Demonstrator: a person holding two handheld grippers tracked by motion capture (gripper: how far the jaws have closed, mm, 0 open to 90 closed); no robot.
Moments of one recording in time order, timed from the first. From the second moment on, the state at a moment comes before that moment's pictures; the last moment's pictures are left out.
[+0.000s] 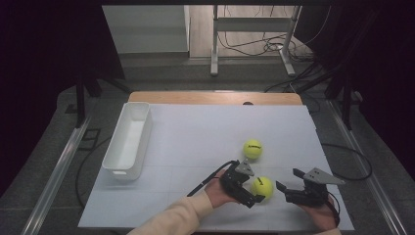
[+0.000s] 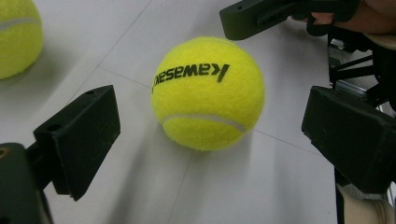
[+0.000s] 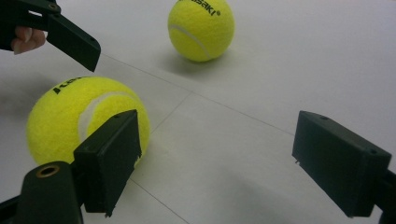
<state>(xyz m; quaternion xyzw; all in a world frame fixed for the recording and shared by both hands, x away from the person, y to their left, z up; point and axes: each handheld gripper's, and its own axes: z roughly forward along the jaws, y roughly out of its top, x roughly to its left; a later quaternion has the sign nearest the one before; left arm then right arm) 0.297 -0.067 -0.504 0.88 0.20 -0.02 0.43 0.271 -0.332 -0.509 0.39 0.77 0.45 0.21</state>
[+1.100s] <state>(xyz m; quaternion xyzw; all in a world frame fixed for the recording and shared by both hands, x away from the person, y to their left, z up) 0.307 -0.092 -0.516 0.89 0.20 -0.04 0.41 0.271 -0.332 -0.510 0.40 0.77 0.45 0.21</state>
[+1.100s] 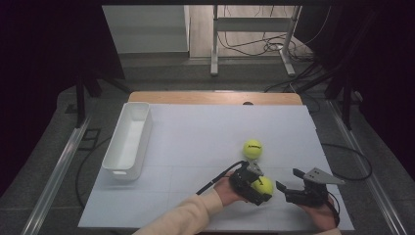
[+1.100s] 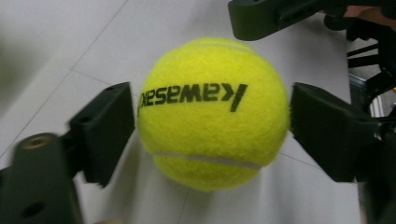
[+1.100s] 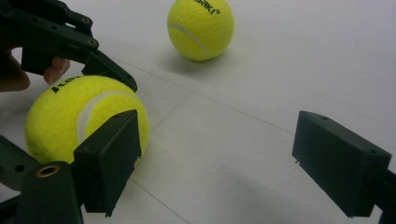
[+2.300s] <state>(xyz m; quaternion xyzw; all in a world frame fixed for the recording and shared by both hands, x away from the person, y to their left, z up) 0.301 -0.056 -0.501 0.88 0.20 -0.01 0.44 0.271 -0.332 -0.510 0.39 0.78 0.44 0.21</state>
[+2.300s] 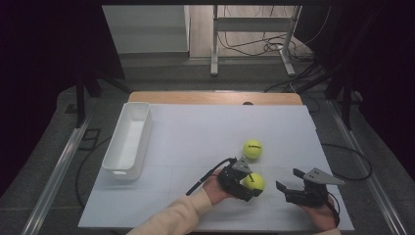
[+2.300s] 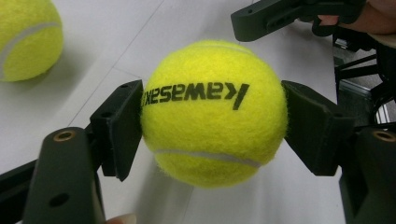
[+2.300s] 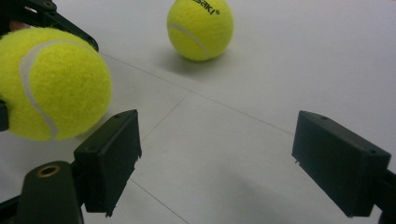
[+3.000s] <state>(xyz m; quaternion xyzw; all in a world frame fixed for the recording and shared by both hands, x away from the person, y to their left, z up) 0.296 -0.038 -0.489 0.87 0.20 0.00 0.45 0.271 -0.331 -0.510 0.39 0.78 0.44 0.21</state>
